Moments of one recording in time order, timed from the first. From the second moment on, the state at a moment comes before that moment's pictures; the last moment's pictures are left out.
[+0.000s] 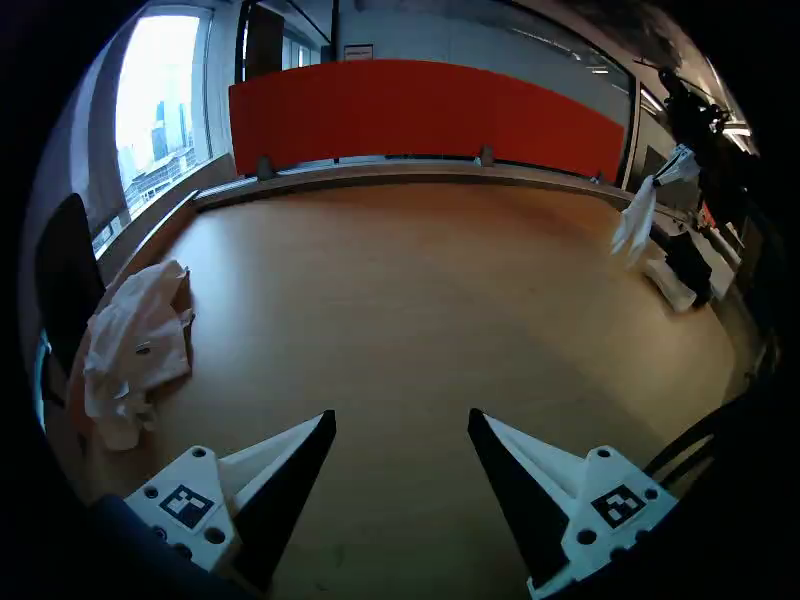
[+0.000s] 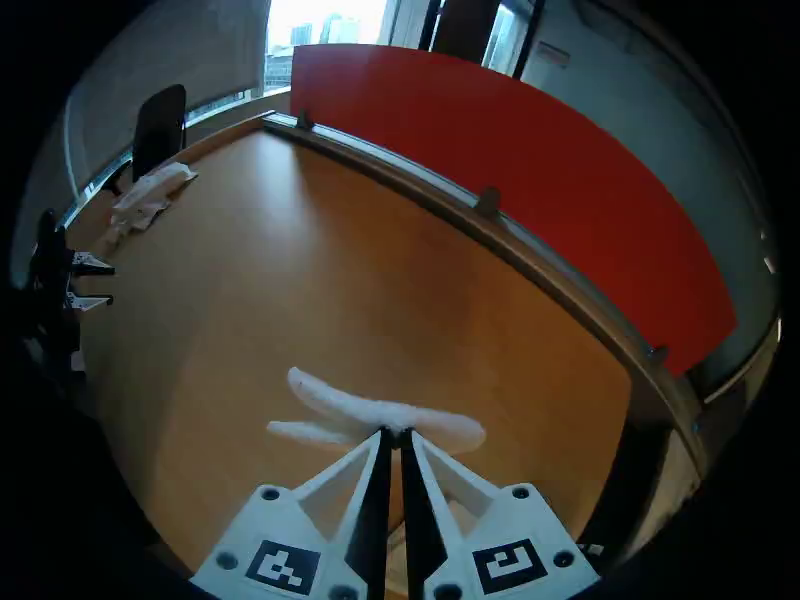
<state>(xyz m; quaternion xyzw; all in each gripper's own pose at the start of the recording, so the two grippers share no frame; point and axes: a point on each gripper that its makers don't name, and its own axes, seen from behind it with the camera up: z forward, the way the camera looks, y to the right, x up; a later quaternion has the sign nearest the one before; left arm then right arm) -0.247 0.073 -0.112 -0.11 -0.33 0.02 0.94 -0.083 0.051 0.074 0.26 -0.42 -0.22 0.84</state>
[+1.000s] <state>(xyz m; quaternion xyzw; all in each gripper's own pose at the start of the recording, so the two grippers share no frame) -0.243 0.087 -0.111 -0.13 -0.34 0.04 0.93 -0.085 0.154 0.067 0.18 -0.46 -0.21 0.84</state>
